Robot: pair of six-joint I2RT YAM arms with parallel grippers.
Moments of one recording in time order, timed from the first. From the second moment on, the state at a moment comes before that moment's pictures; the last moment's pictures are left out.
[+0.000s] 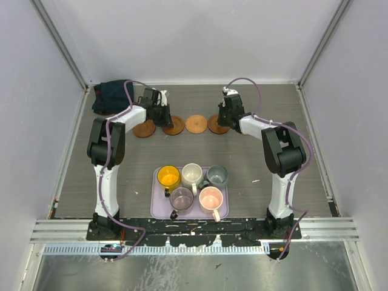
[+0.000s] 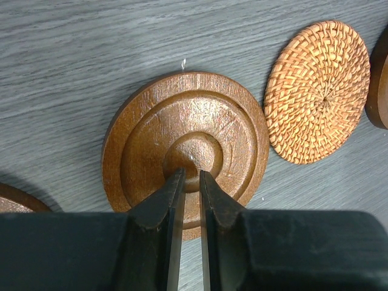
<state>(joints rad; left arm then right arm) -0.27 2.19 1.62 -0.35 0.32 -0.28 0.33 2.01 1.31 0.02 0.01 0.30</state>
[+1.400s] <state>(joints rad) -0.26 2.19 1.62 -0.35 0.33 -0.28 0.33 2.05 1.32 -0.03 0.13 0.31</state>
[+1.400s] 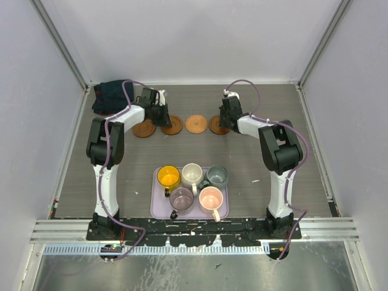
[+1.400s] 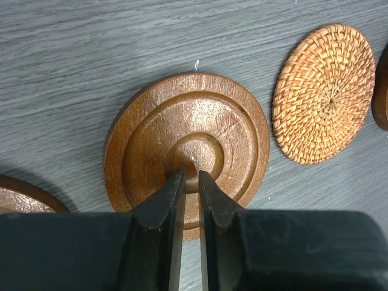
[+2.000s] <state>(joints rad) -0.25 2.16 1.59 -0.32 0.40 -0.28 0.33 2.08 1.37 -0.05 0.13 0.28</state>
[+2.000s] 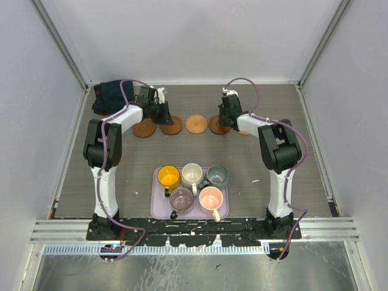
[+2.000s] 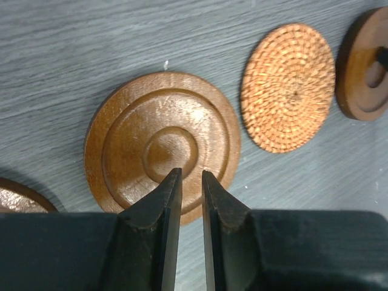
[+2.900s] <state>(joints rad) -0.21 1.50 1.12 -0.19 0.23 -0.17 0.31 1.59 1.06 0.14 0.29 0.19</state>
